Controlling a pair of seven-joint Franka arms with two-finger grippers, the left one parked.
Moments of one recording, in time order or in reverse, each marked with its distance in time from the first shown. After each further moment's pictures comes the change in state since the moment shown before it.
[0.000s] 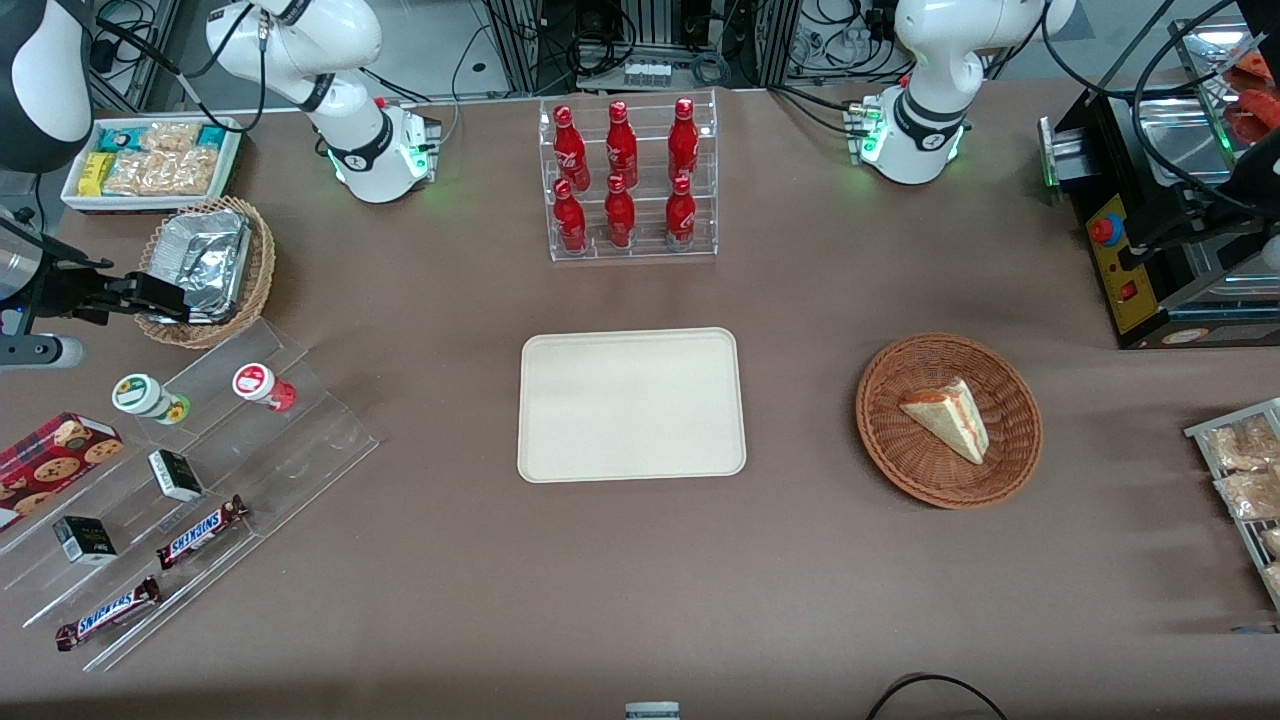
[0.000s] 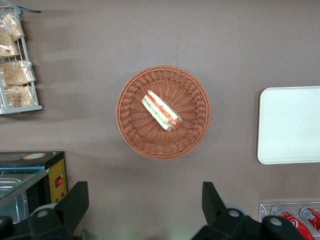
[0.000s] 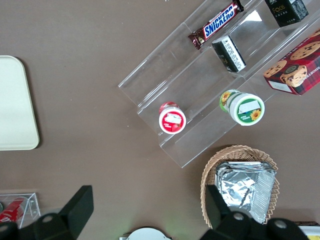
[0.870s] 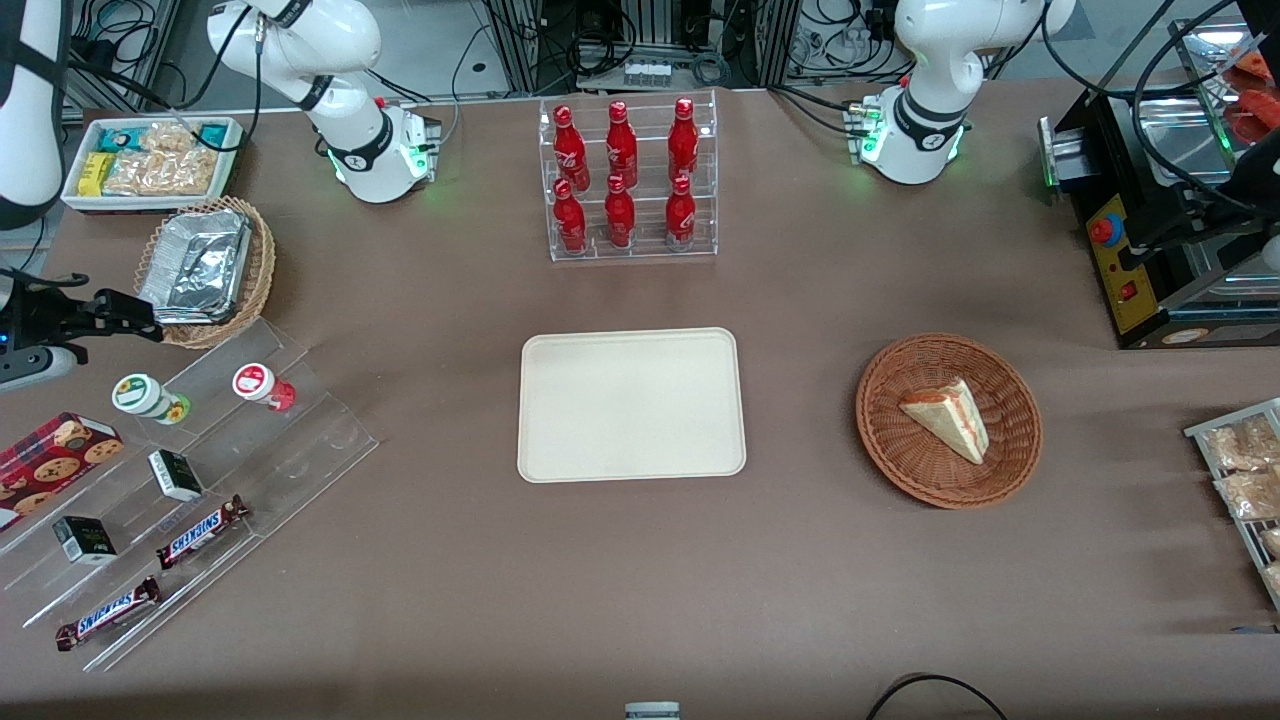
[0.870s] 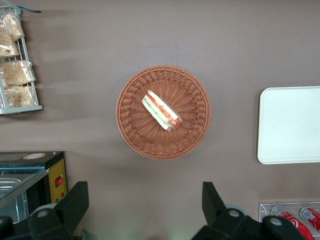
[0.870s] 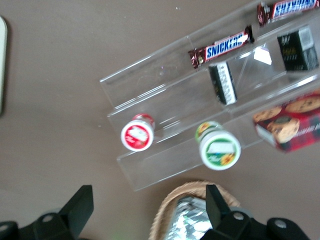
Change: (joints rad) arm -0.140 0.013 -0.031 -0.162 0.025 0.241 -0.523
